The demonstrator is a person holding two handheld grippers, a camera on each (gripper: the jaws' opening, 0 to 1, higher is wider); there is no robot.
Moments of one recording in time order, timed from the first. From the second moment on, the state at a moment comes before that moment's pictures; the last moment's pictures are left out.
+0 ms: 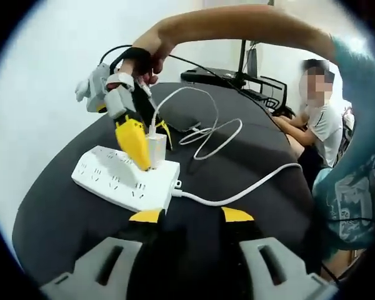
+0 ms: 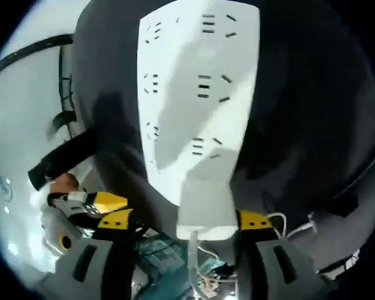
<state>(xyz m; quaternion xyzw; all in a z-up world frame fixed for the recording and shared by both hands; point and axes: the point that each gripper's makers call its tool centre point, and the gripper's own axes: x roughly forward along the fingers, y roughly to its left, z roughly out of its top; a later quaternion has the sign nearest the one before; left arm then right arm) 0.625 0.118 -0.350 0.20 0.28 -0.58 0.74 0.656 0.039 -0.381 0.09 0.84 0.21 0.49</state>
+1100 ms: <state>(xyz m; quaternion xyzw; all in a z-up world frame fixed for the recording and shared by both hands) 0.624 0.117 -0.353 0.20 0.28 -0.57 0.74 0.643 0.032 -0.361 0.08 0.85 0.24 0.46</state>
